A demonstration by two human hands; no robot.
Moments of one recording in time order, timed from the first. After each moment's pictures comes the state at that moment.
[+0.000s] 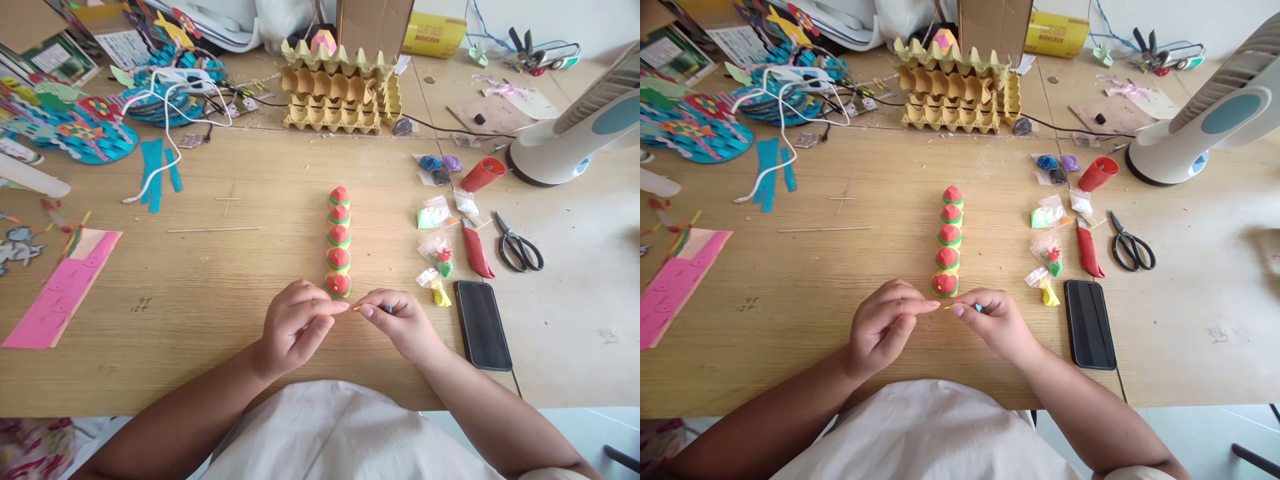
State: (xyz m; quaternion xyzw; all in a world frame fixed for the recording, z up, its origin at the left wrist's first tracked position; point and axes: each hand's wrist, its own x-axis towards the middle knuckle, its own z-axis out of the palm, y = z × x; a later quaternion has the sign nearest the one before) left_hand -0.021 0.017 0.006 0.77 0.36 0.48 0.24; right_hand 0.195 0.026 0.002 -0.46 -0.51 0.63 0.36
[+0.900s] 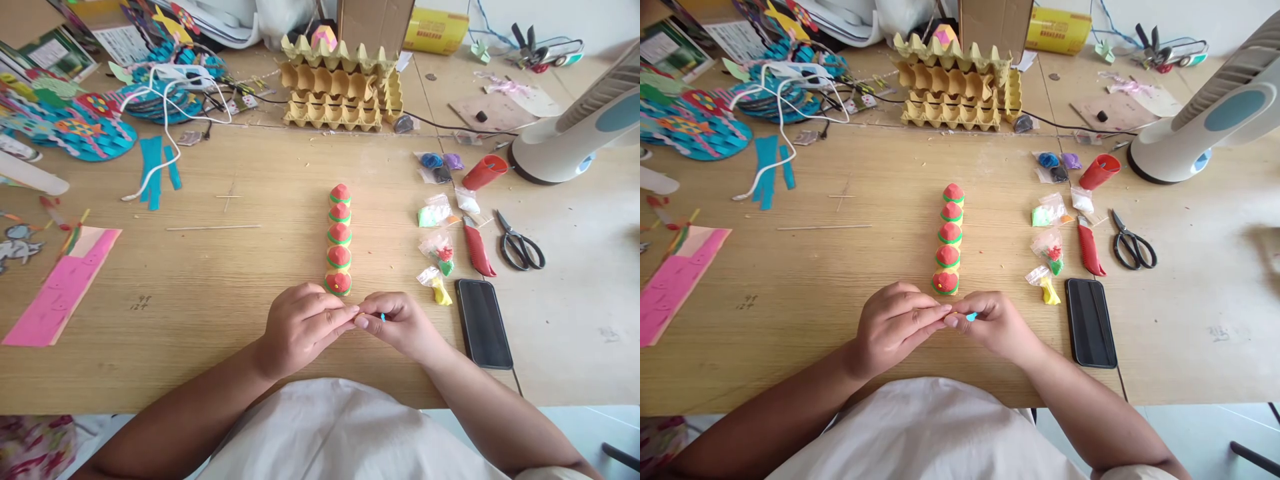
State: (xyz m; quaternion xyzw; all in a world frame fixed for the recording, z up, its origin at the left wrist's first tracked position) left_hand -0.017 0.016 0.001 0.84 0.35 0.42 0.07; right_hand 0.196 0.031 0.010 -0.38 -0.57 0.66 0.31
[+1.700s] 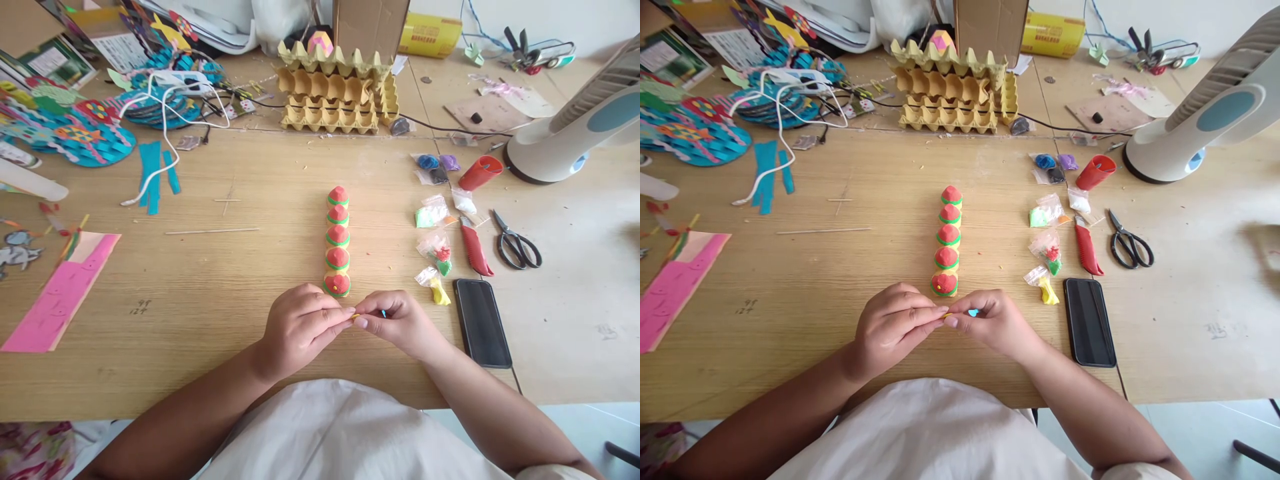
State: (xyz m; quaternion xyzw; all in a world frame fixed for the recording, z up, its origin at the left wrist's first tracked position) left_hand -0.016 0.017 0.001 0.81 0.34 0.45 0.13; right_hand 0.199 0.030 0.005 -0.43 -0.52 0.67 0.30
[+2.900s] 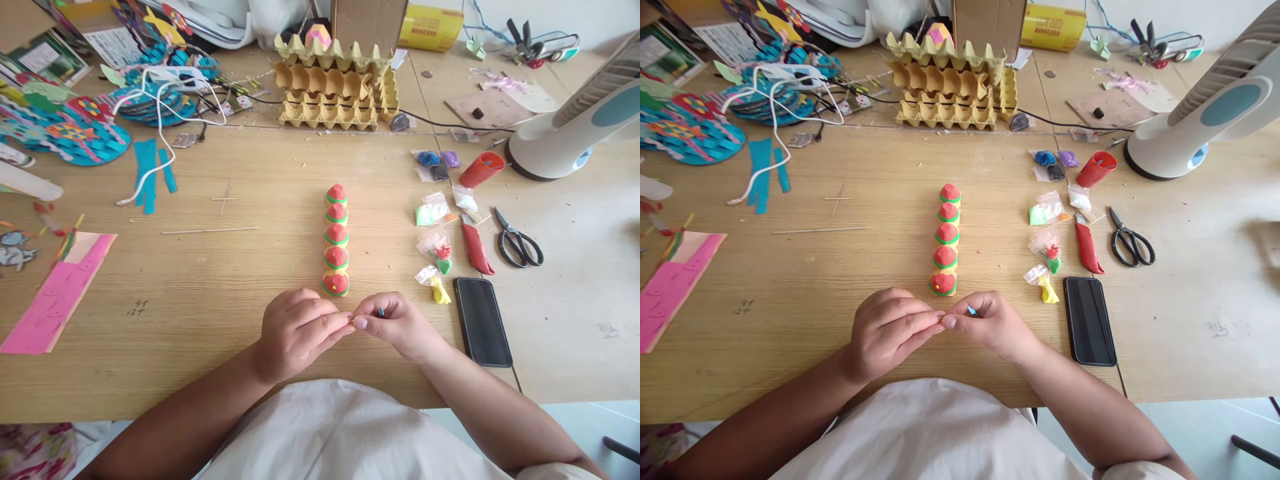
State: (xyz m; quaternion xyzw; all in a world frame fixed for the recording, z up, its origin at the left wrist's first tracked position) left_hand -0.019 0.013 0.004 0.84 0.35 0.41 0.05; right_hand 0.197 0.027 0.003 -0.42 -0.47 0.73 0.28
